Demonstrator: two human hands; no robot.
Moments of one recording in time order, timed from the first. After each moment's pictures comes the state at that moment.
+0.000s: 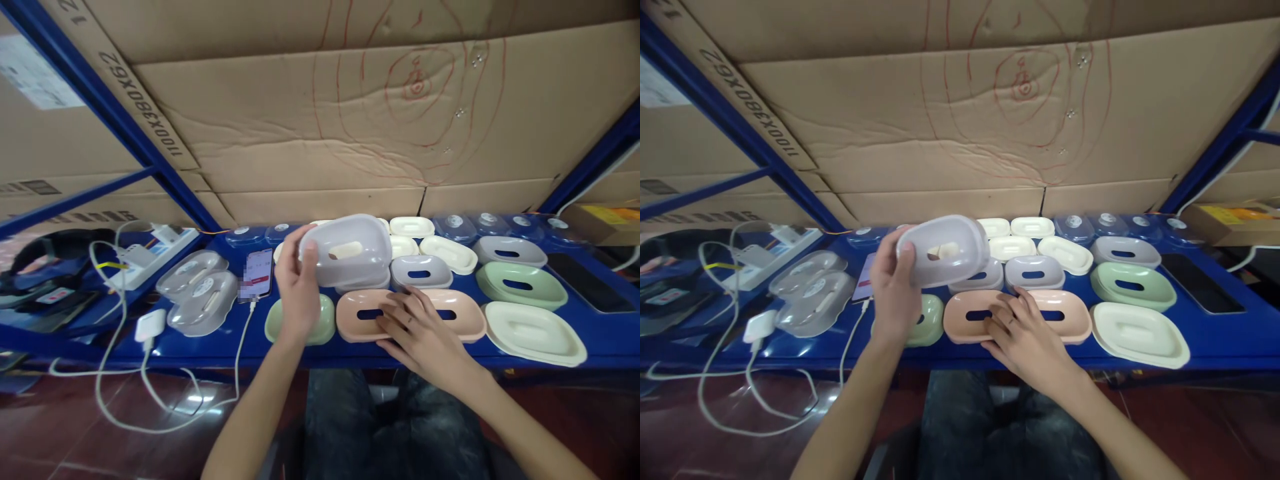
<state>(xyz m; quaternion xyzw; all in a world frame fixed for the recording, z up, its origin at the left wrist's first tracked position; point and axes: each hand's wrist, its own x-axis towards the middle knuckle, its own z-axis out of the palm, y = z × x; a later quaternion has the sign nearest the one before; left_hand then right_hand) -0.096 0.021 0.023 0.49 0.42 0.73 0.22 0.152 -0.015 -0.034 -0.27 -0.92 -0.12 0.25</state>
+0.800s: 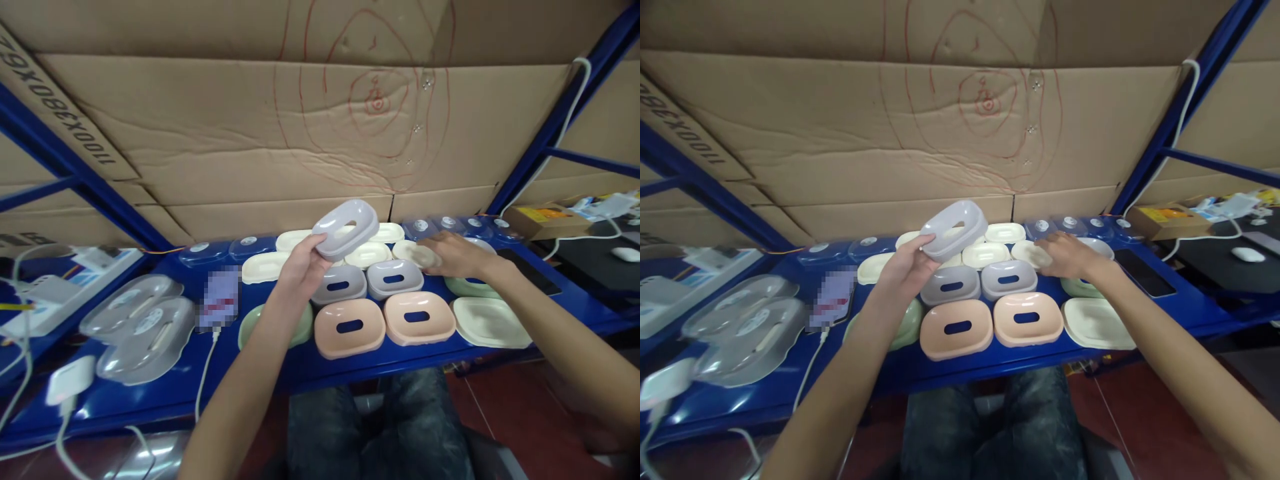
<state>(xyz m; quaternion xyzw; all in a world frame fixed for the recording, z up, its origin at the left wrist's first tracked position) -0.072 0.096 0.049 0.31 0.35 0.62 0.64 0.295 0.142 0.019 -0.46 -0.88 -0.12 0.04</state>
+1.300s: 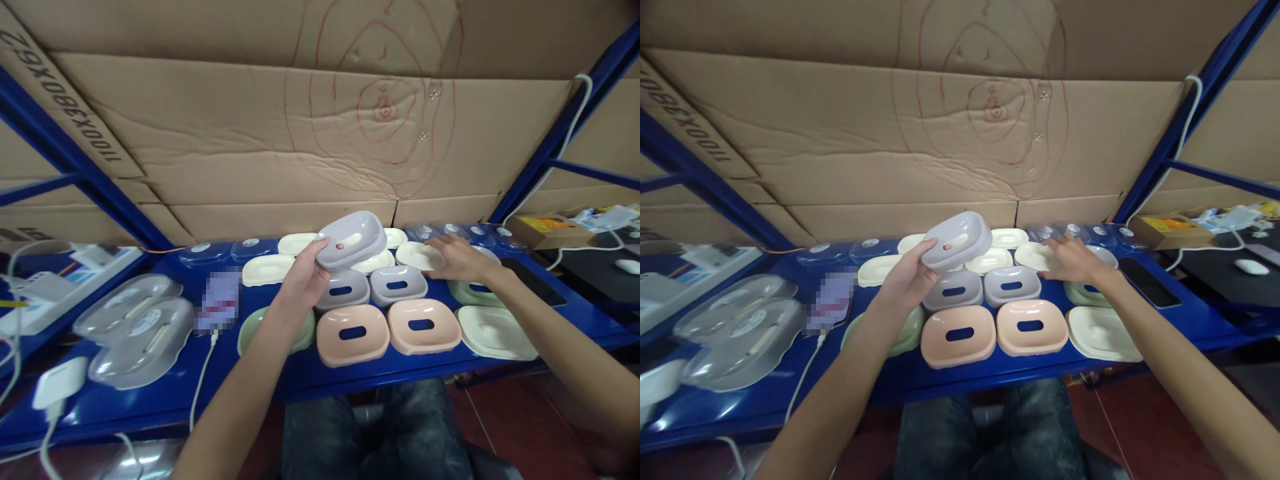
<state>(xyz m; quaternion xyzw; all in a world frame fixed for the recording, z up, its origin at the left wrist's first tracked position) -0.071 0.086 0.051 0.24 0.33 0.62 0.67 0.307 0.161 0.009 -0.53 -0.84 -0.08 0.03</state>
